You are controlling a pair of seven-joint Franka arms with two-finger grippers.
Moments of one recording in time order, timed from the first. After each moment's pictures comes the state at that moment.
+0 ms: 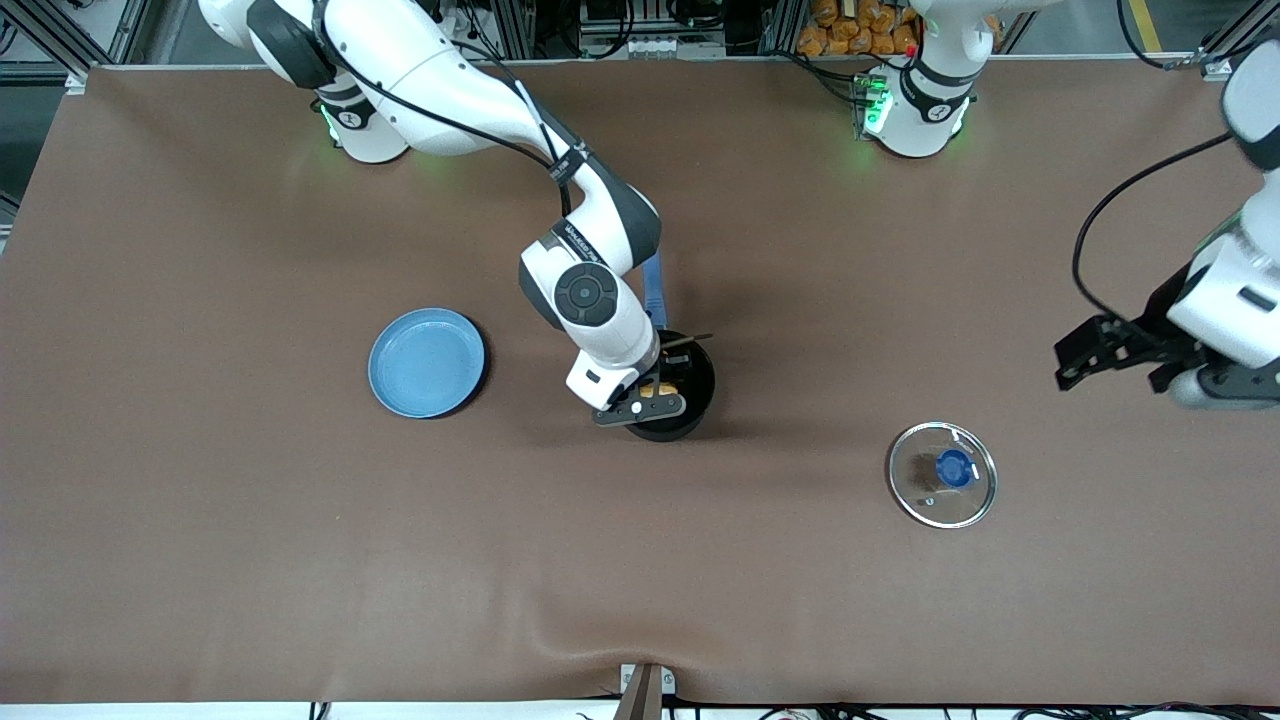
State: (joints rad) left arm 0.09 0.19 -0.22 -1.40 0.06 1.74 -0.11; right arm 0.70 0.85 0.05 -1.30 0.17 2.28 0.51
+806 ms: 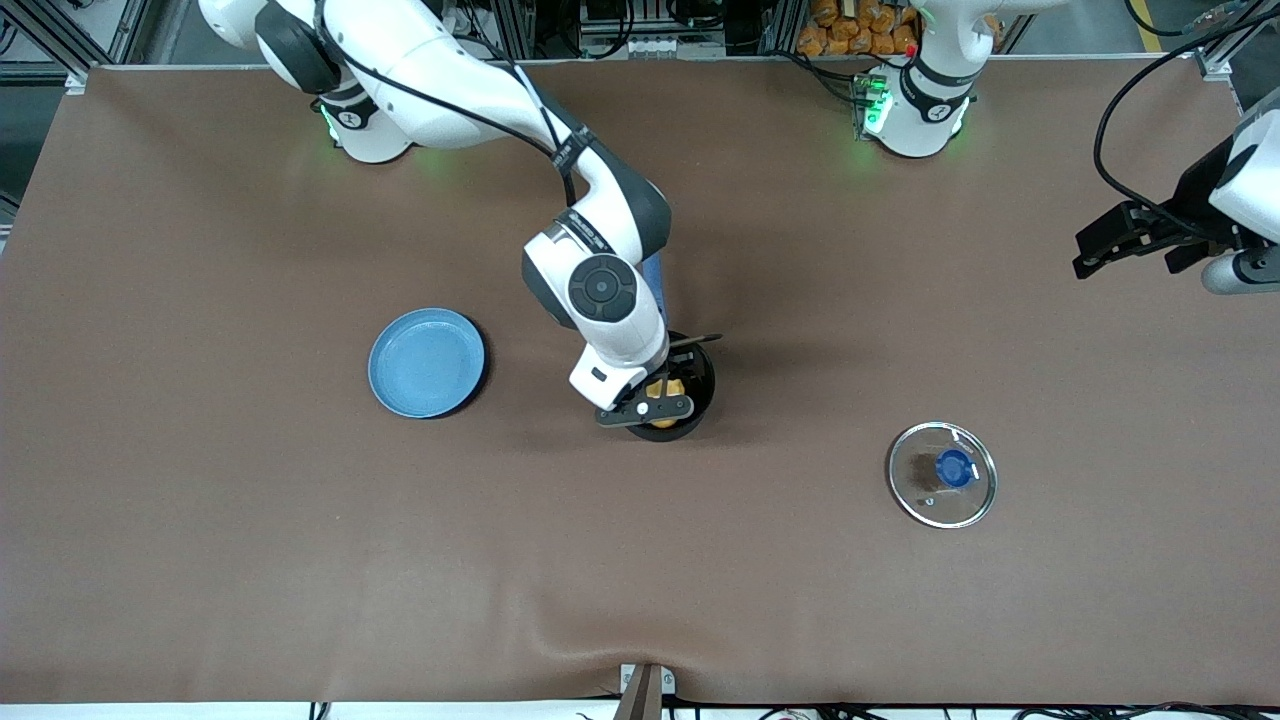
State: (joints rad) left arm -0.02 0.02 -0.07 -1.52 0.00 1.53 -0.16; right arm 0.69 0.85 0.03 -1.10 0.12 2.04 0.58
